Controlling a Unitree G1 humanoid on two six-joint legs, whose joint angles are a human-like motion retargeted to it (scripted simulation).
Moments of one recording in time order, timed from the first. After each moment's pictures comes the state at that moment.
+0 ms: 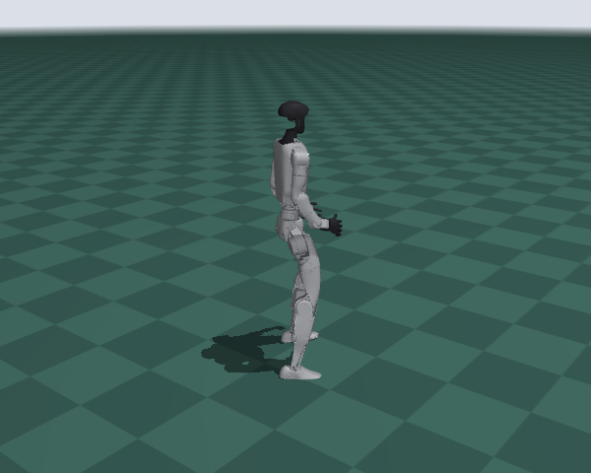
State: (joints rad) left arm 0.22 -0.09 0.31 0.79 -0.01 -0.59 0.07; right arm 0.08 -0.08 0.05 0.87 -0.46 -0.75 0.20; waist -0.01 0.03 -0.02; left_leg -0.38 0.04 -0.06 0.53 -0.21 -0.10; right_leg -0.08 -0.23 -0.19 0.28 -0.09 0.23
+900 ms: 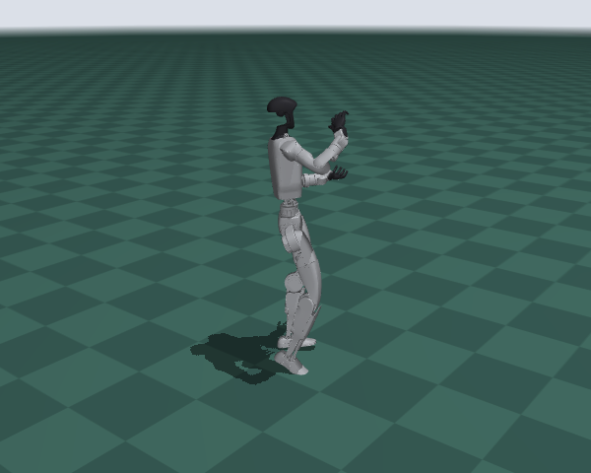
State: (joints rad) left arm -0.26 -0.22 0.15 0.23 -0.85 -0.72 0.54; right arm -0.67 -1.03 0.00 -0.16 -0.46 -0.74 -0.23; waist 0.24 -0.15 0.02; left_leg 0.00 -0.18 0.00 0.16 -0.23 -0.01; right_leg -0.21 -0.34 -0.28 0.62 0.09 0.17
